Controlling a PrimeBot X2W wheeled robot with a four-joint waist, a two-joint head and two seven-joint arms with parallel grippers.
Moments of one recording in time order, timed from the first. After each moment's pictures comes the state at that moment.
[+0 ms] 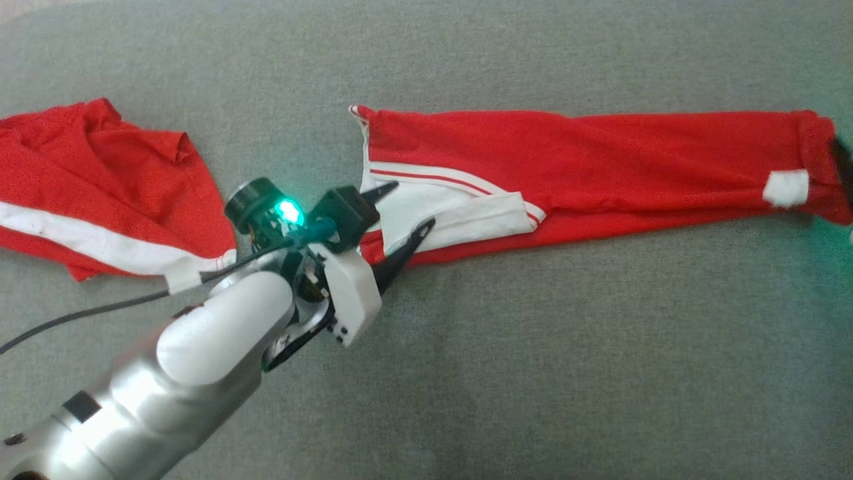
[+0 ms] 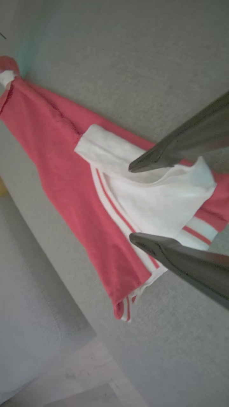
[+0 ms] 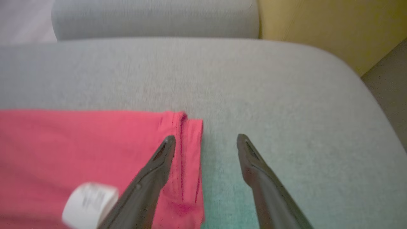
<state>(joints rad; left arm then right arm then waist) -0.81 0.40 -1.12 0.33 -0.61 -0.06 0.16 -0.67 -0.69 0.51 0.79 0.76 0.13 0.13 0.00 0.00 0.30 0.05</state>
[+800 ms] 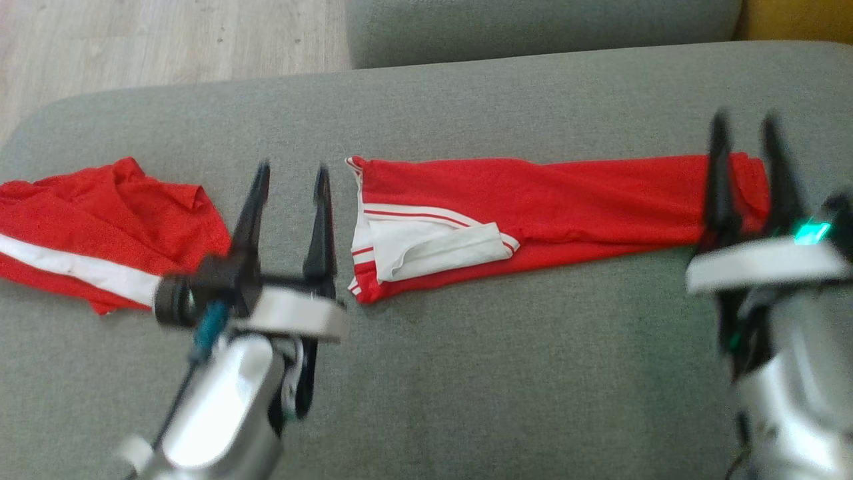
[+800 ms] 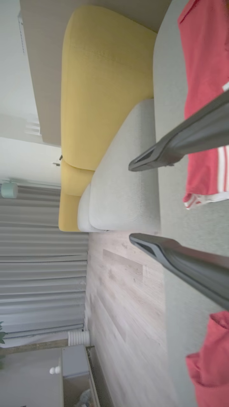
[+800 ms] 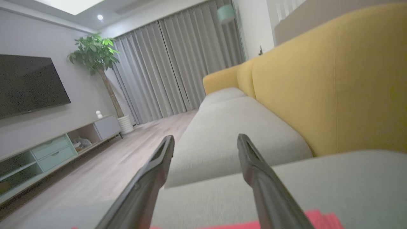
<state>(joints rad) -0.43 0.21 -0.57 0.28 -0.51 0.26 -0.26 -0.38 -0.16 0.05 0.36 0.42 0.13 -0.26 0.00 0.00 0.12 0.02</state>
